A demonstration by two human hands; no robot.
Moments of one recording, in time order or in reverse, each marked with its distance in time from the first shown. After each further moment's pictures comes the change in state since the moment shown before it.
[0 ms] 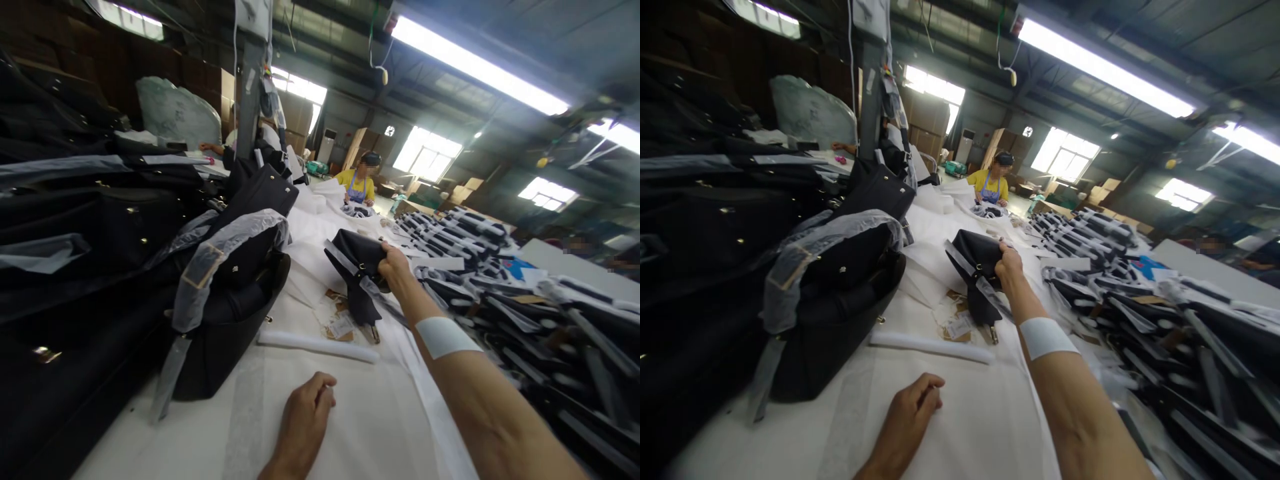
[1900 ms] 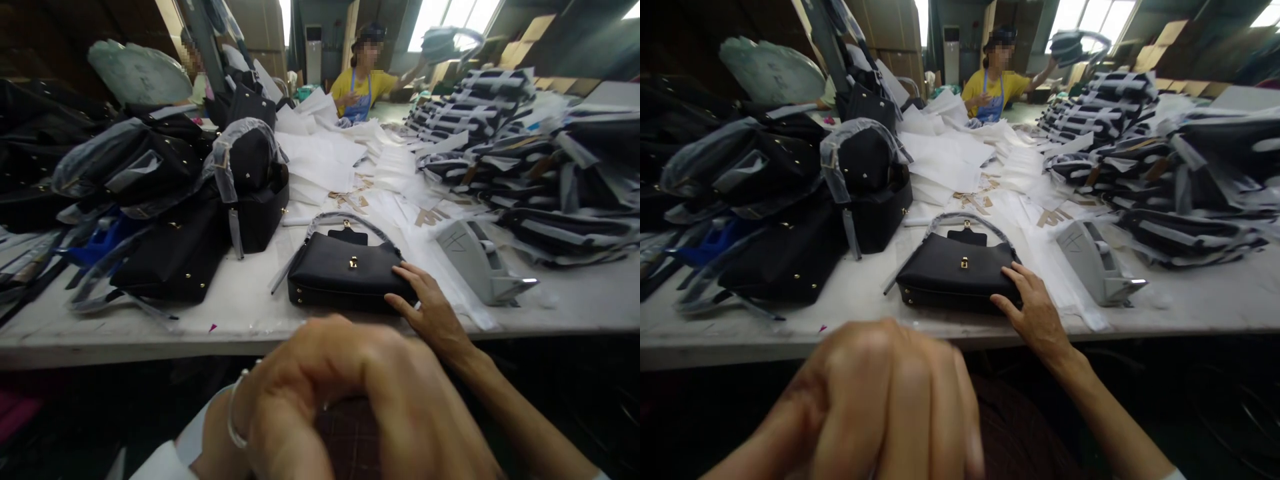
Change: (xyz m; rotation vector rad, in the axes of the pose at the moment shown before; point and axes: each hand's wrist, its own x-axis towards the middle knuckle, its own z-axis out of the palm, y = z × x) left_hand -0.229 0.157 -0.045 -0.081 -0.677 0.576; right_hand -0.389 0.026 -0.281 -1.328 -0.380 -0.674
